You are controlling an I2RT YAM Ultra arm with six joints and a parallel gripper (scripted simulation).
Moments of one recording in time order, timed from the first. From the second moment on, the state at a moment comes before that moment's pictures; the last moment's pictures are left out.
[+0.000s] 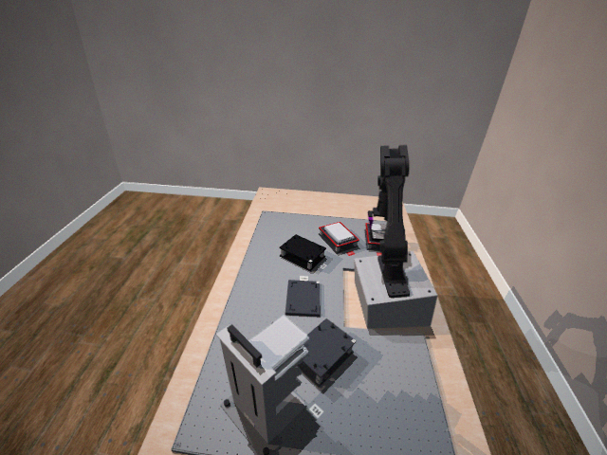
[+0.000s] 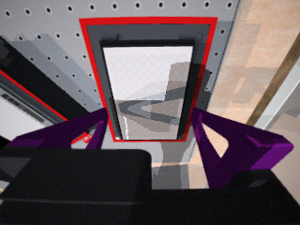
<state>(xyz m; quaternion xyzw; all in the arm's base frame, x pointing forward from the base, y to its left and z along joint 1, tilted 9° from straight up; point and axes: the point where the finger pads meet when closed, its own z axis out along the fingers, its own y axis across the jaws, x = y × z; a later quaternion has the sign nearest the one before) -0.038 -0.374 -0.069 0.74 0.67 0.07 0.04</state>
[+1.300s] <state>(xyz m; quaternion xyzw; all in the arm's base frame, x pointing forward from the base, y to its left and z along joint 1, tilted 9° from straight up) -0.053 -0.377 0.022 0.74 0.67 0.07 0.04</state>
